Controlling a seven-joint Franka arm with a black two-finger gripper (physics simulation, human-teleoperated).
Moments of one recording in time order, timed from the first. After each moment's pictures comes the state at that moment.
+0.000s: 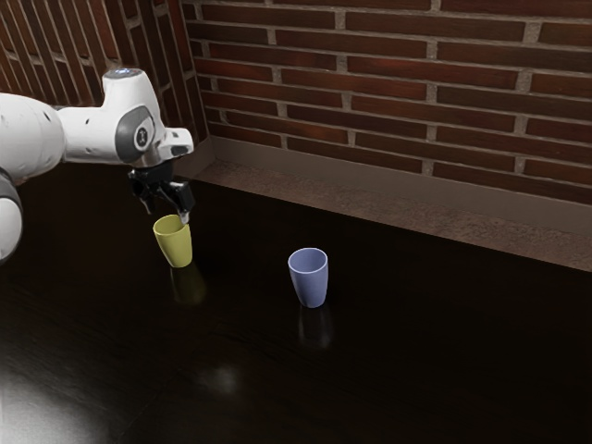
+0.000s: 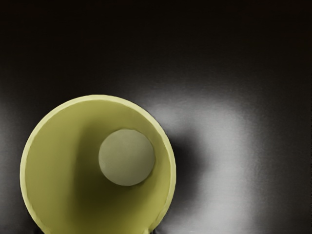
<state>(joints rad) 0.01 0.43 0.27 -1.65 -0.10 2.13 0.30</state>
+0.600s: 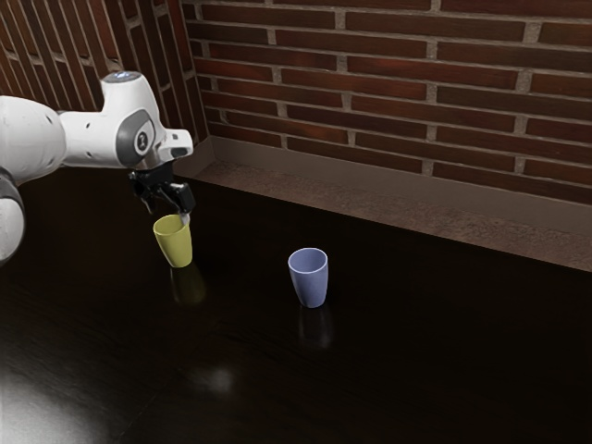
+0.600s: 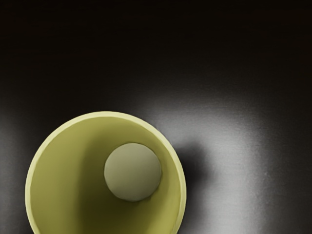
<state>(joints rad) 0.02 0.45 0.27 -1.64 -0.10 2.18 0.31</state>
